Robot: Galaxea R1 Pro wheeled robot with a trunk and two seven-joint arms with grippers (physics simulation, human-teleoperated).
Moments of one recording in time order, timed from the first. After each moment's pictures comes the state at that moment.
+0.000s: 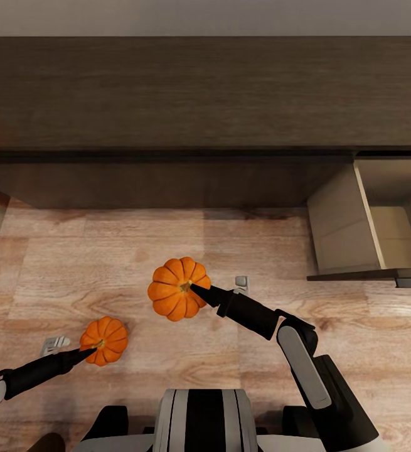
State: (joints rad) left arm -0.48 0.55 -0.17 -0.64 0.65 0.24 -0.85; right arm -0.45 0.01 0.24 -1.53 -0.79 0.62 0.53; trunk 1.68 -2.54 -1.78
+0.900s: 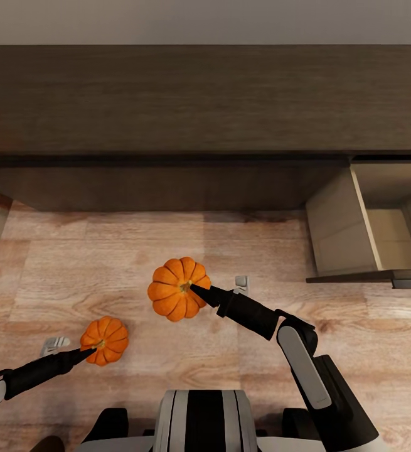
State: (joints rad) left arm -0.48 0.55 -0.17 -0.64 0.65 0.24 -0.86; right arm -0.45 0.01 0.24 -1.53 -0.79 0.62 0.53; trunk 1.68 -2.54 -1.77
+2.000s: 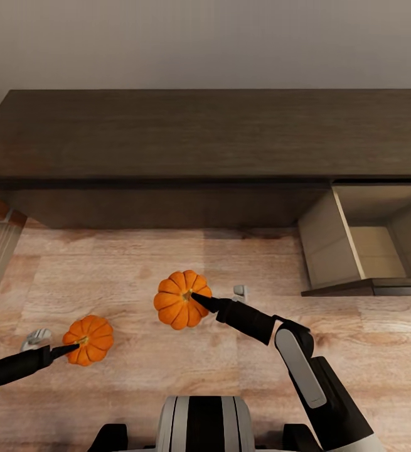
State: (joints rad) left arm -0.48 0.64 -0.08 -0.70 0.64 0.52 -0.86; right arm -0.45 0.01 0.23 -1.44 -0.80 0.67 0.46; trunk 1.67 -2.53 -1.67
